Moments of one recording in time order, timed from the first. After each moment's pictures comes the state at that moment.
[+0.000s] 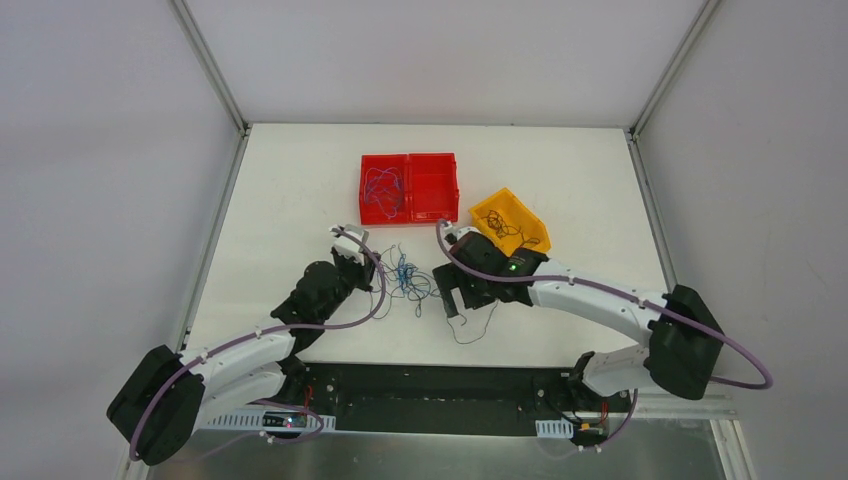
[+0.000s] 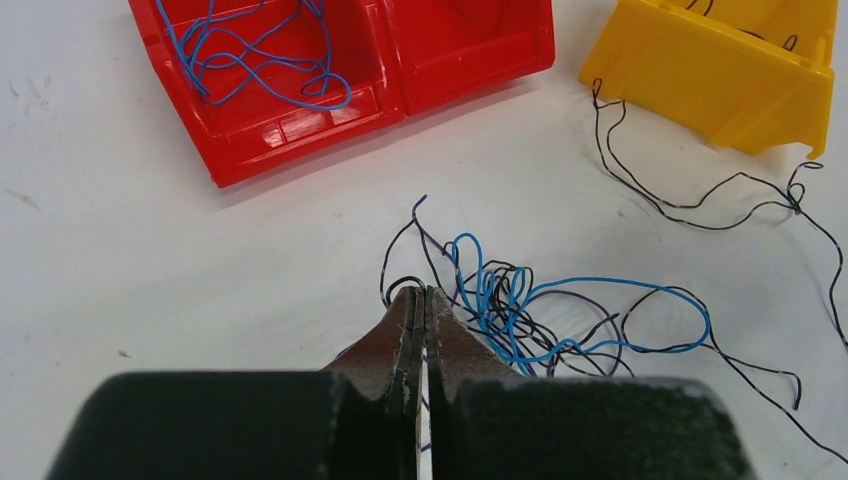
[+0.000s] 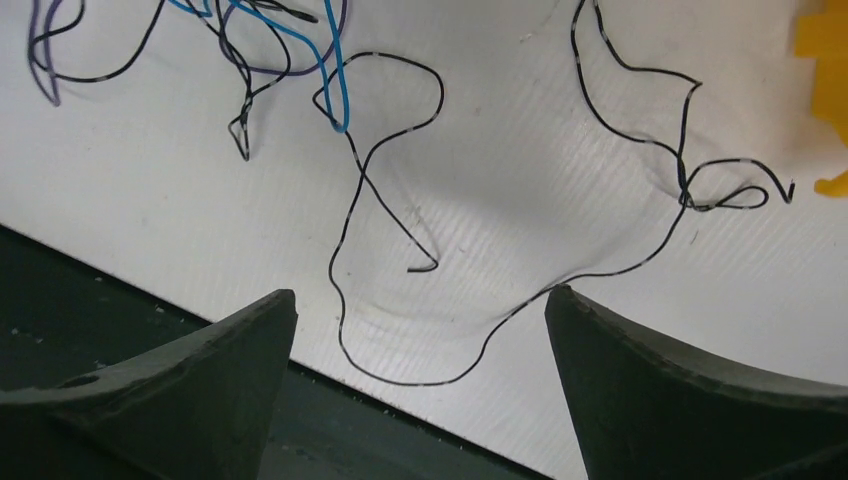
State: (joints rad) left arm -0.65 0.93 0.20 0.54 -0.18 -0.13; right arm 0.96 1.34 0.94 -0.68 0.10 0.51
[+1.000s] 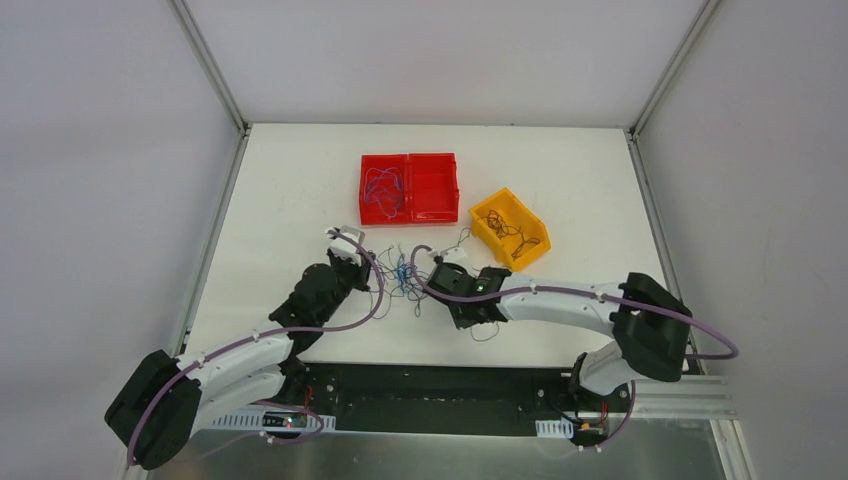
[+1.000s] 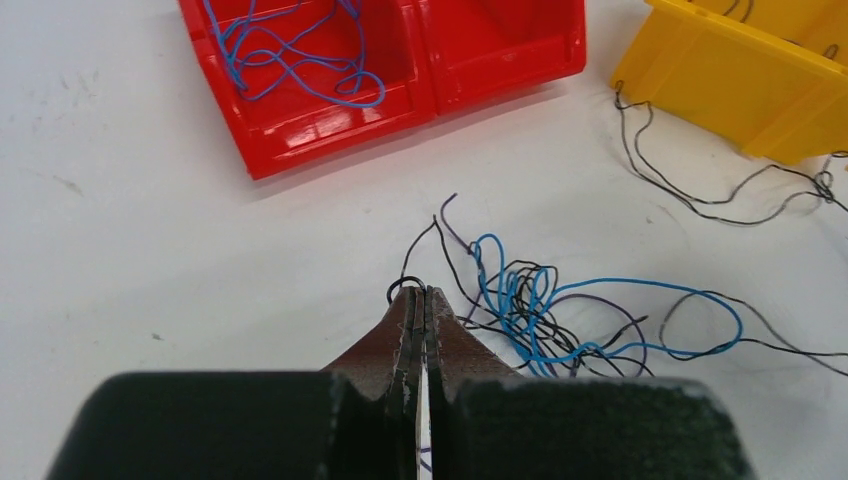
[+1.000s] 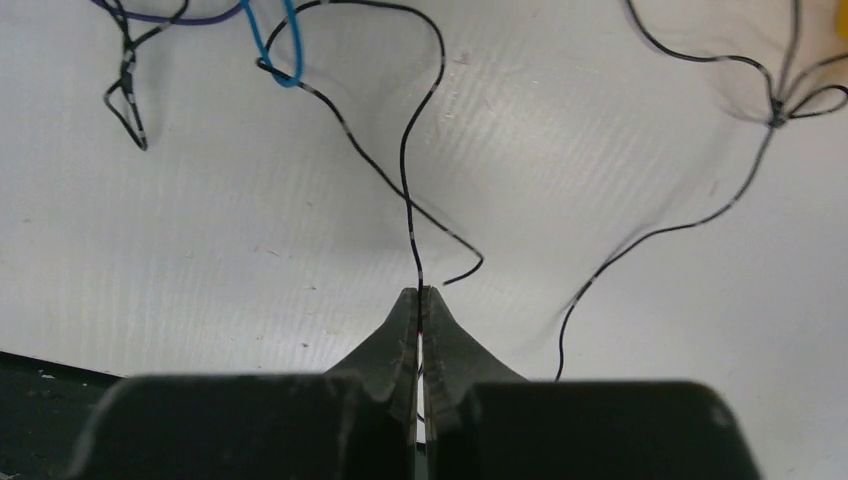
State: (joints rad) left arm -0.65 0.90 0.18 0.53 -0.21 -0.12; right arm 1.16 1.55 0.96 -0.69 0.34 0.65
